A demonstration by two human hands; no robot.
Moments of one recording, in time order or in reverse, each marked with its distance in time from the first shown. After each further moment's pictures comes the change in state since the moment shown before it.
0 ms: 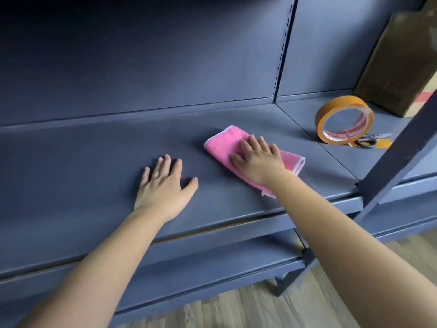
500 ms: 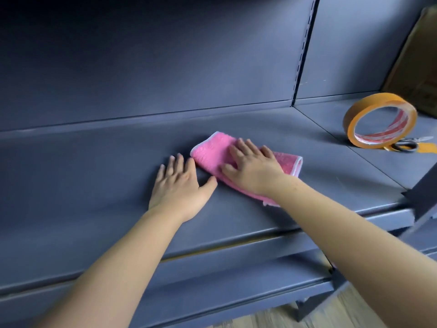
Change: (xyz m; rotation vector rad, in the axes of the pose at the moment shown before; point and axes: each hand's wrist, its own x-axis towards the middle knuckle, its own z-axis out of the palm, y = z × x) left_hand 0.019 0.002 0.000 -0.039 0.043 -0.006; right_hand 0.012 -0.037 0.011 -0.015 0.021 -0.185
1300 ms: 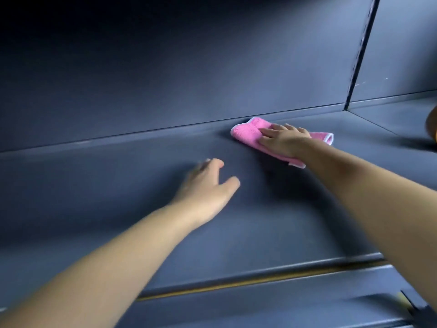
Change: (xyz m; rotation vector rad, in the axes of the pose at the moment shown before) left_hand 0.002 -0.043 -0.030 -0.298 -0.031 -0.015; right_hand 0.109 -0.002 -0.011 -0.017 -0.111 0.129
